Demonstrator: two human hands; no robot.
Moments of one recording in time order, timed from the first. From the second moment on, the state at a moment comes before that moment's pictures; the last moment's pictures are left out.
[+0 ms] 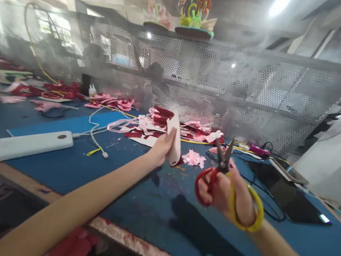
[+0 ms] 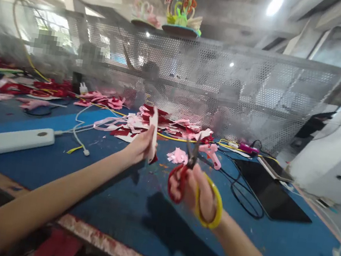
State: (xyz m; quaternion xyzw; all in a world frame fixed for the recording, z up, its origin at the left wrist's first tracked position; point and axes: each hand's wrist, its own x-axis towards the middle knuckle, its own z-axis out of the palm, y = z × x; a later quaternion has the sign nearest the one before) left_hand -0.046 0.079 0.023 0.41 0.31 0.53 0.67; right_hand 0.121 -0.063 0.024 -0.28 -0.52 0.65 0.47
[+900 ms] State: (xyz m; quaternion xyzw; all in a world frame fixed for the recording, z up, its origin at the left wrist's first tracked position) left_hand 0.002 0.030 0.011 0.48 0.18 0.55 0.66; right_hand 0.141 -0.059 -0.011 -0.23 -0.46 0.74 0.44
